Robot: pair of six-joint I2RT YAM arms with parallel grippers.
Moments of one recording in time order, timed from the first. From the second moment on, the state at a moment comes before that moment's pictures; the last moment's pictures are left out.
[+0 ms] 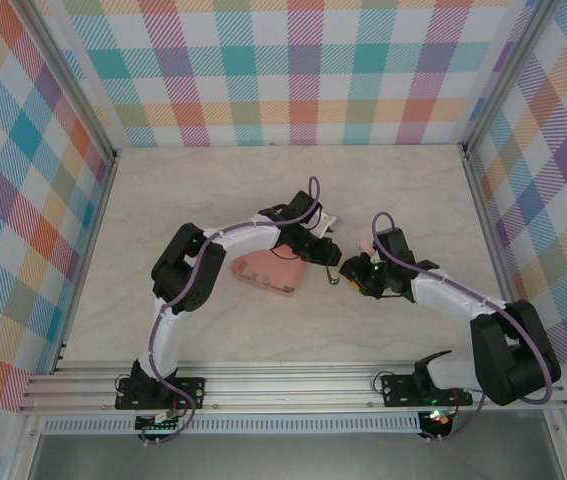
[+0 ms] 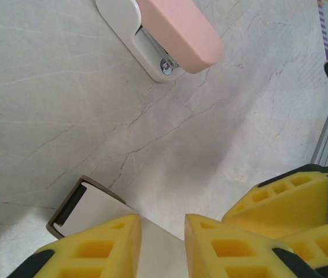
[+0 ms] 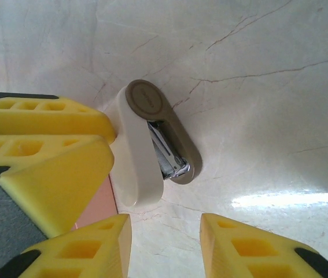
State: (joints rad) left arm -0.73 2.15 1.57 -0.42 0.63 -0.35; right arm 0.38 1.30 0.60 -0.24 -0.37 1.01
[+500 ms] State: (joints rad) left arm -0.73 2.15 1.57 -0.42 0.62 -0.34; right arm 0.38 1.36 0.60 -0.19 -0.43 1.01
